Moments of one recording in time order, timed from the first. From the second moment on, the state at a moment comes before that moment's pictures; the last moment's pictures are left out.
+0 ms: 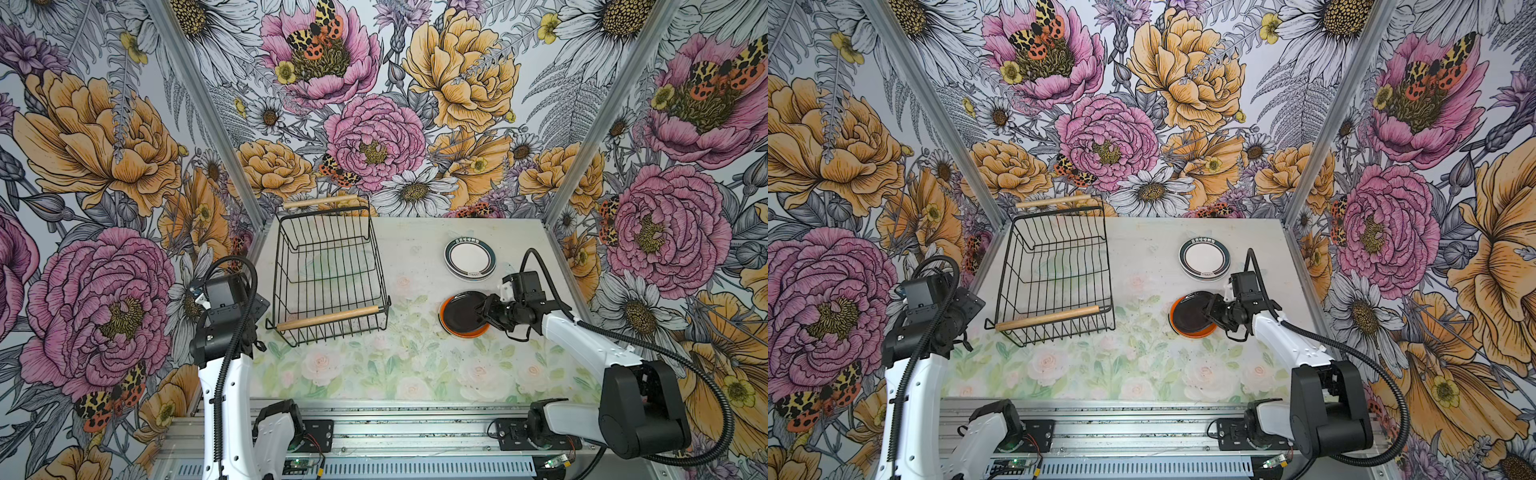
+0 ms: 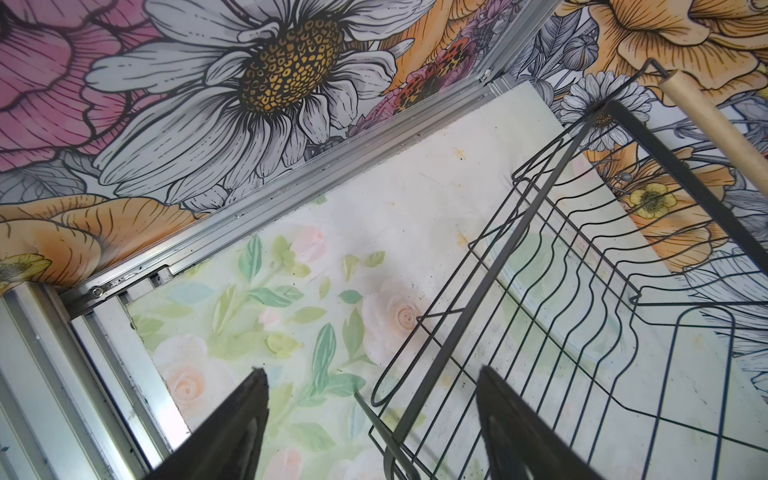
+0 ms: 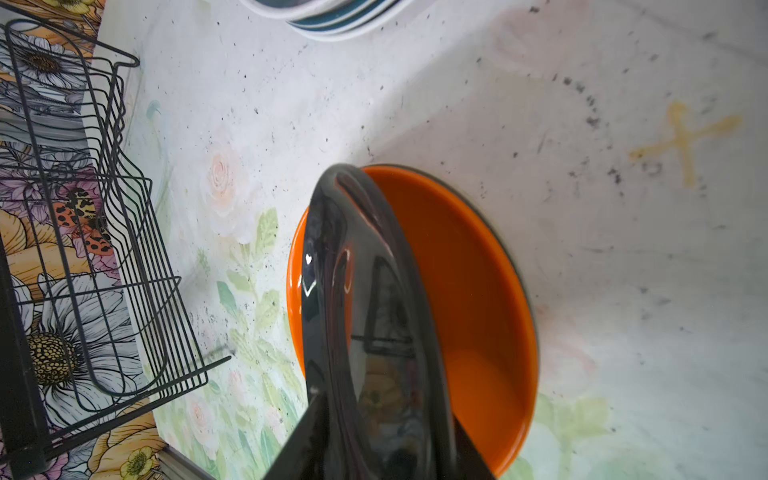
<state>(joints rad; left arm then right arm) 0.30 0.84 1.00 -0.94 -0.25 -0.63 0.12 1.29 0.72 -0.45 -0.43 0.62</state>
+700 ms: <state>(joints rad) 0.31 0.87 1.00 -0.93 -0.21 -0.63 0.25 1.33 0.86 -0.69 -0.12 0.53</state>
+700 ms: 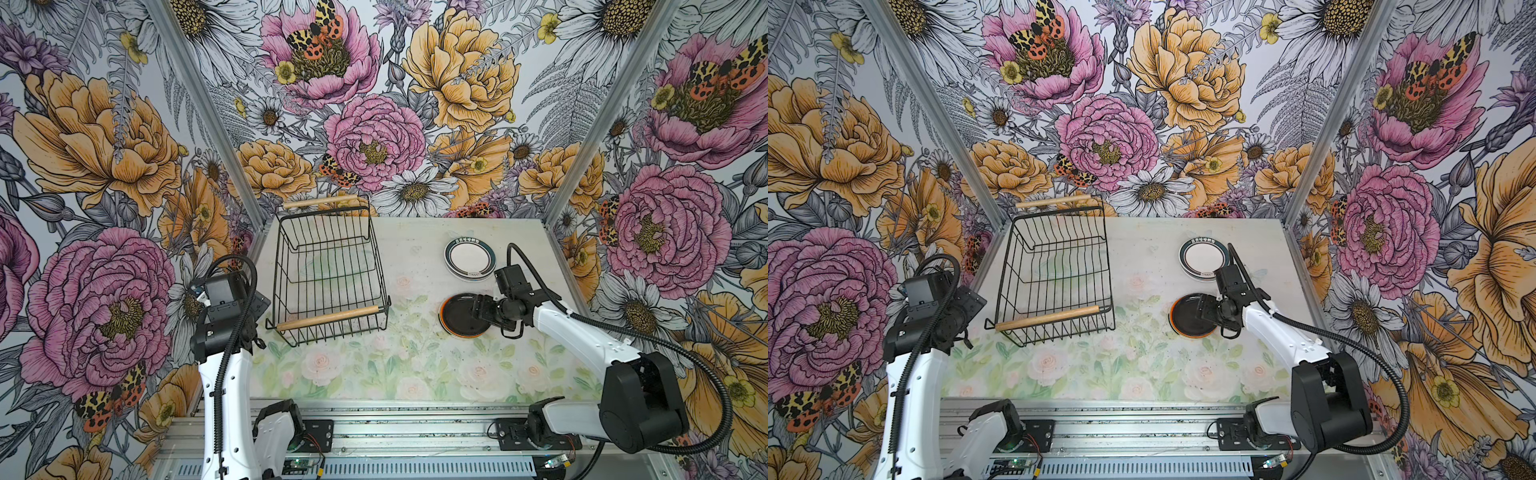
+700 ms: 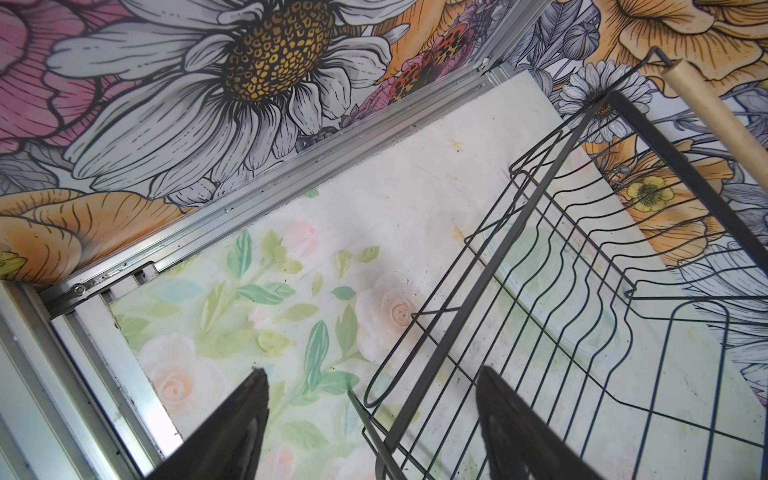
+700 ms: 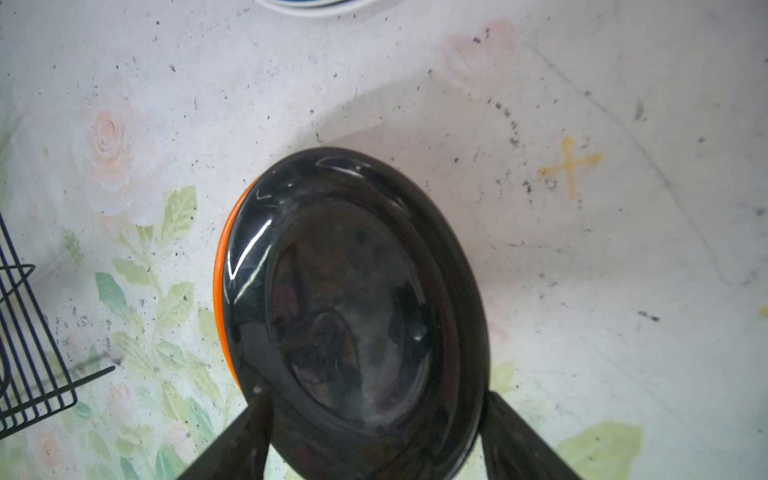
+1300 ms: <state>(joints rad) 0.45 1.00 0.97 -0.91 -0.13 -0.61 0.33 1.37 0.94 -0.79 0.08 0.50</state>
